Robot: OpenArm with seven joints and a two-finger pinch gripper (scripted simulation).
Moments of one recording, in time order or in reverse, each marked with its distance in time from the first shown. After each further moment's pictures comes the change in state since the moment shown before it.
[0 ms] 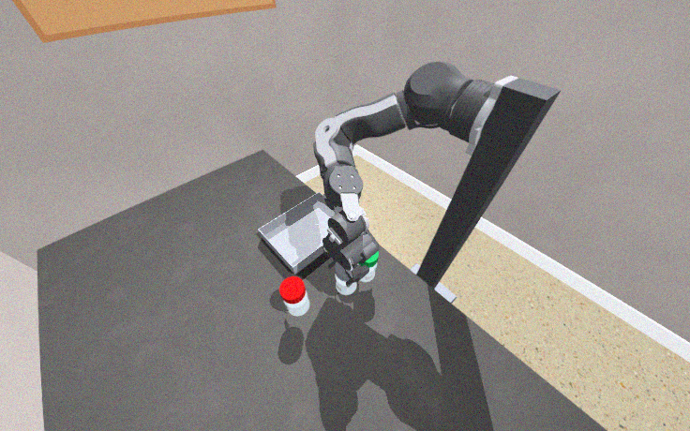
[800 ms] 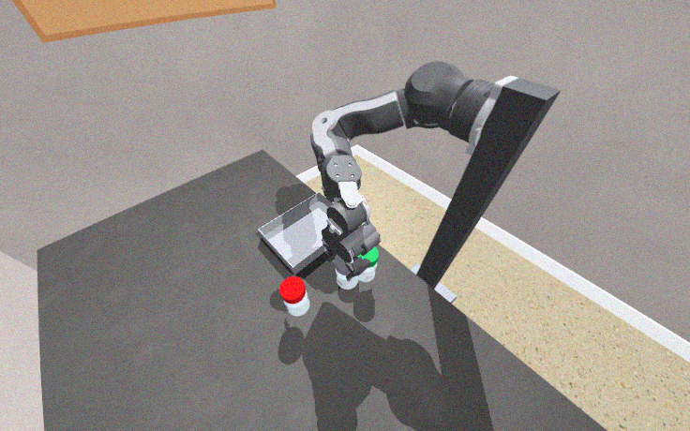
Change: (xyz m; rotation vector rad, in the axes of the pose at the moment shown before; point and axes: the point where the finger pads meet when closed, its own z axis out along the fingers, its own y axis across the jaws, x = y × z) arm 0.000 0.000 -0.029 -0.002 0.002 -0.008
